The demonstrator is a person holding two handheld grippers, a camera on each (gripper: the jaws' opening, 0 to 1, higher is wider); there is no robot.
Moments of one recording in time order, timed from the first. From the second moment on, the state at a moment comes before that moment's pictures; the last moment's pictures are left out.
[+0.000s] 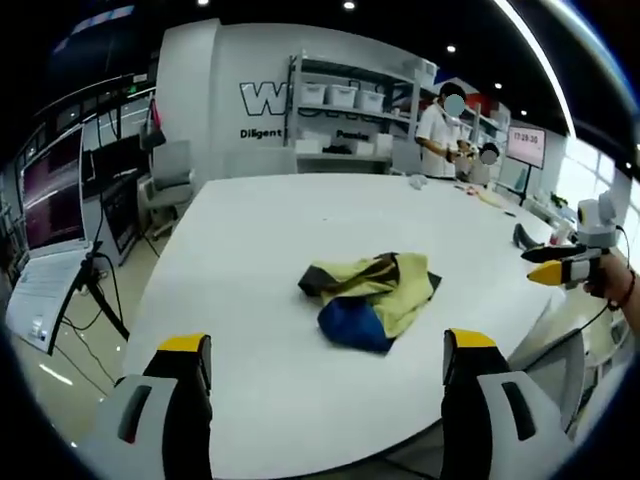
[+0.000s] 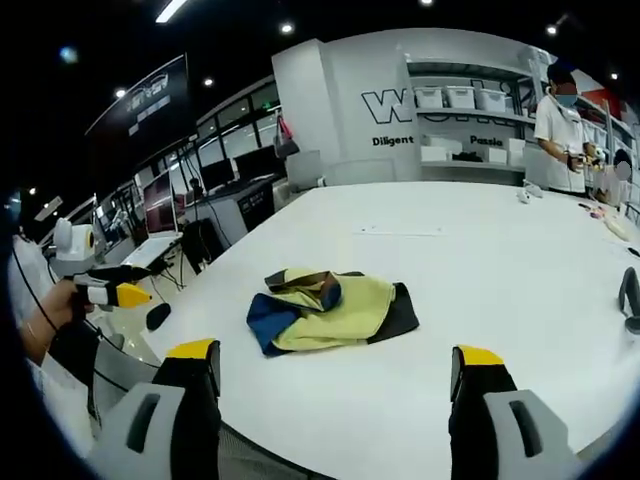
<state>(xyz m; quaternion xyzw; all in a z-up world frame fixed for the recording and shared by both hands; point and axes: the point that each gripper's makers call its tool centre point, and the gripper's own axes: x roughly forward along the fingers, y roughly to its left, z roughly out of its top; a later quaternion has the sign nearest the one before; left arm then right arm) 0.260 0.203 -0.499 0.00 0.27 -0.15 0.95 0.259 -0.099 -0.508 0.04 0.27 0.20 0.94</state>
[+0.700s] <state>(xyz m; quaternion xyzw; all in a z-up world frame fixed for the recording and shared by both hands) 0.264 0.209 -0.497 0.00 0.27 -0.14 0.95 0.261 -0.101 -0.510 0.05 0.28 0.20 0.94</state>
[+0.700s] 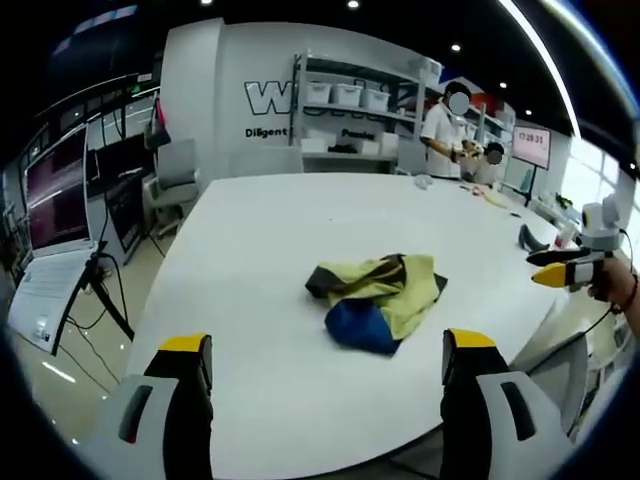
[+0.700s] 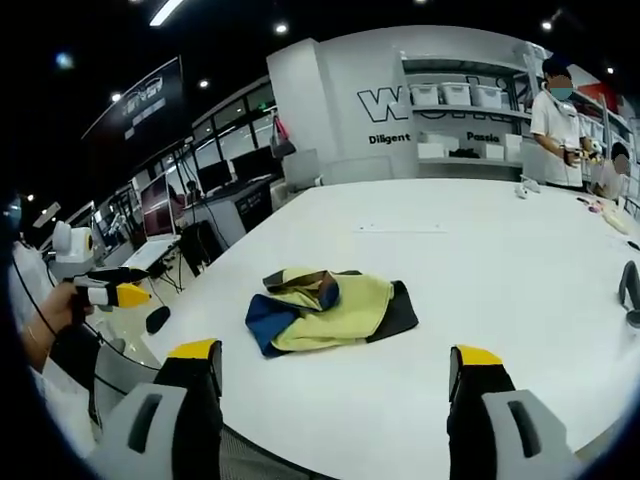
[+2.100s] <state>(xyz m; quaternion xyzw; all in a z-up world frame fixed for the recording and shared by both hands) 0.268 0.208 -0.501 0.01 0.28 -0.15 0.95 0.268 -0.091 -0.511 0.03 0.27 0.21 0.94</state>
